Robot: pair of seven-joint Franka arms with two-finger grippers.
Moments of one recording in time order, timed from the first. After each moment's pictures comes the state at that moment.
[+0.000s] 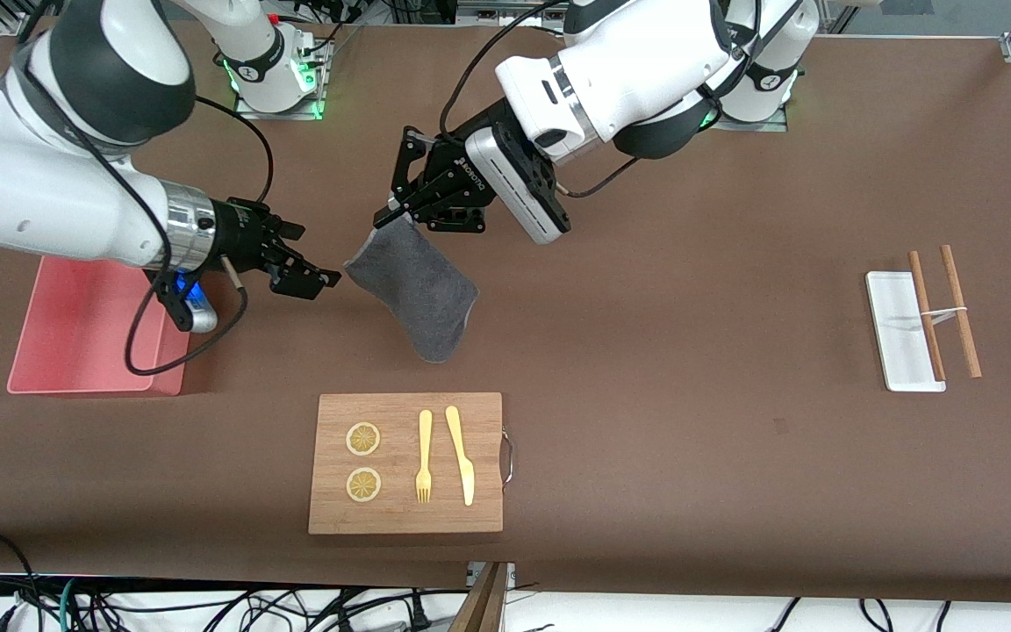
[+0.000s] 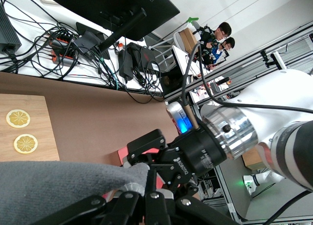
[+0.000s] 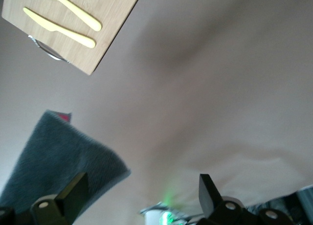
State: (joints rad) left arm -0.37 0.45 -0.50 -1.36 -0.64 2.71 -0.13; right arm 0.27 0.31 -0.03 -1.44 0.56 1.62 1.07
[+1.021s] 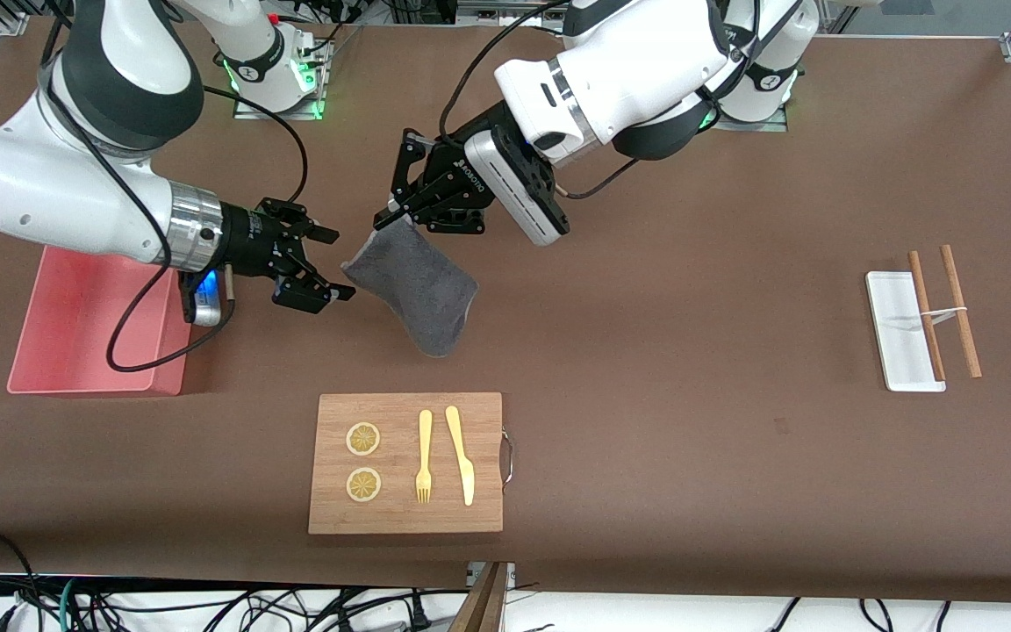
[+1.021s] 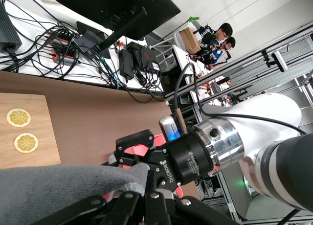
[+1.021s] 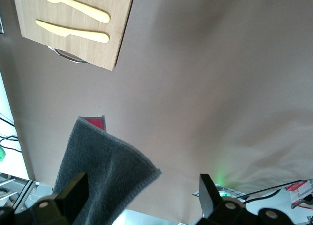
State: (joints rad) left arm -0.37 0.45 -0.50 -1.36 -0.64 2.71 -0.13; right arm 0.29 0.24 -0.02 -1.64 0.71 1.87 1.19
